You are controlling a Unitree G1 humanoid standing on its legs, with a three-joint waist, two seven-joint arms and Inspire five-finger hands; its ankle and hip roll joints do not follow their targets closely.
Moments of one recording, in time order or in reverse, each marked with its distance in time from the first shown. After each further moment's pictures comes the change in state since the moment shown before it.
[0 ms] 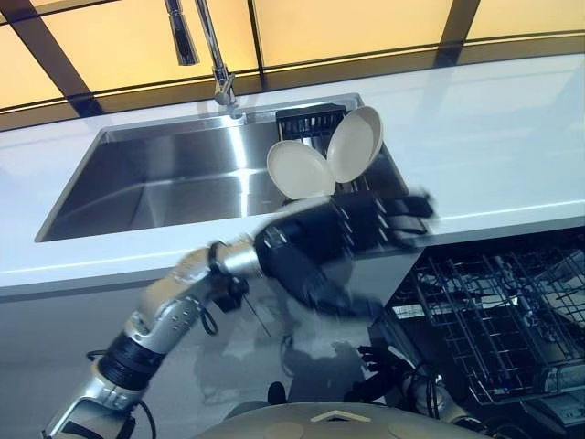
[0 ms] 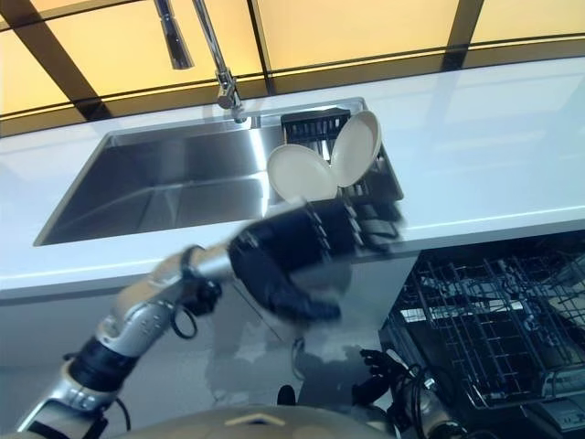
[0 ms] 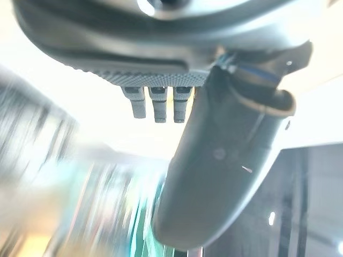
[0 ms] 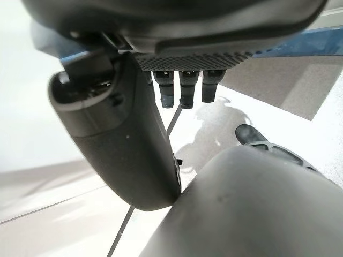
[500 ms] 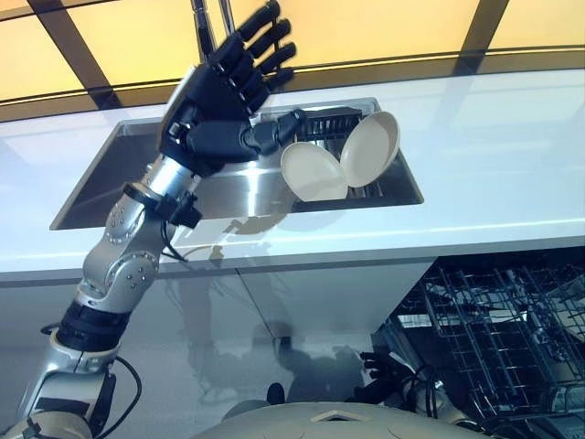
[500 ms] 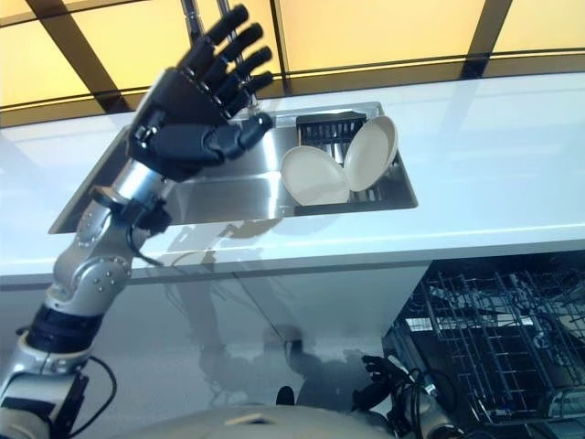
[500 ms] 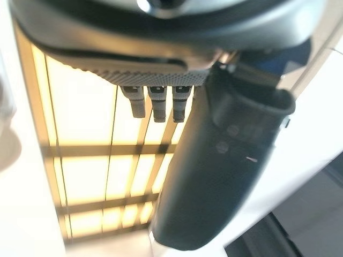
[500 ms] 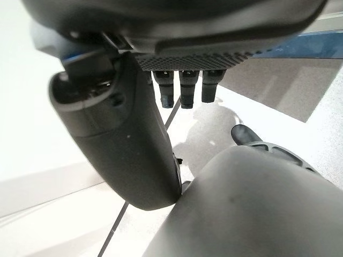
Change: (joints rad) left arm -0.219 0.156 0.118 0.115 0.227 -0.105 0.520; right arm -0.010 0.012 0.005 0.048 0.020 0.018 0.003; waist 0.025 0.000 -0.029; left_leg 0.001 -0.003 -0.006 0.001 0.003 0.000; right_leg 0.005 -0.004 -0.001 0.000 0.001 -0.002
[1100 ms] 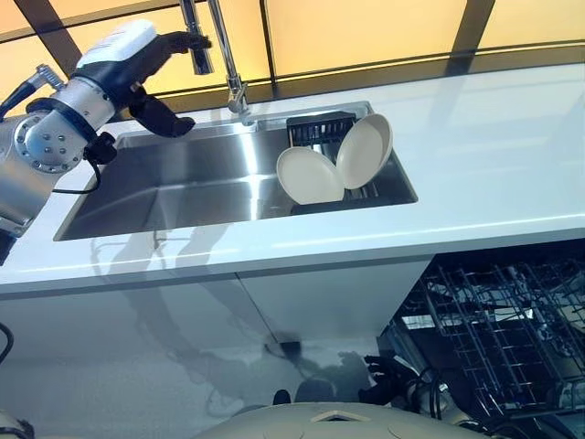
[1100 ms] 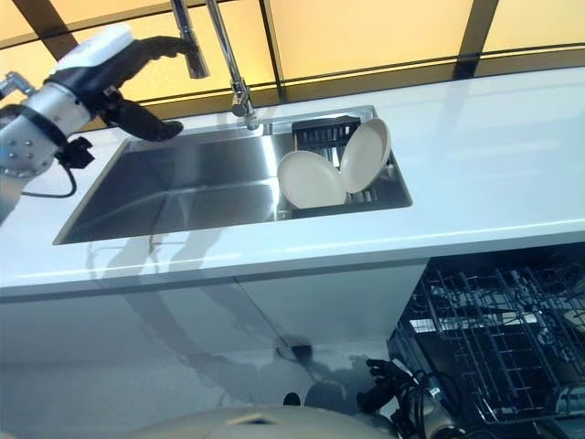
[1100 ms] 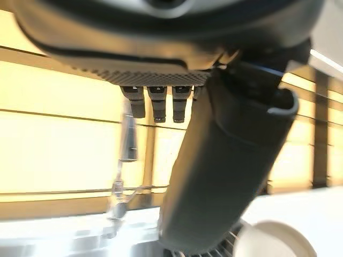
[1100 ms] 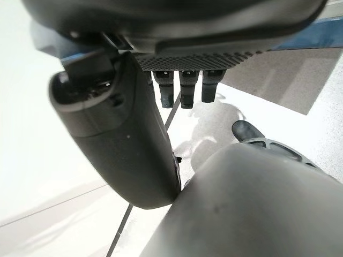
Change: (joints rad) left arm -0.414 0.565 -0.410 0.347 0.767 -0.137 -0.112; right arm 0.008 -0.017 -0.004 -0.002 0.021 -0.002 0.006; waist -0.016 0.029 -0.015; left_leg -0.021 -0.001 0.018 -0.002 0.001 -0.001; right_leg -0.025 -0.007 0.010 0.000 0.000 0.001
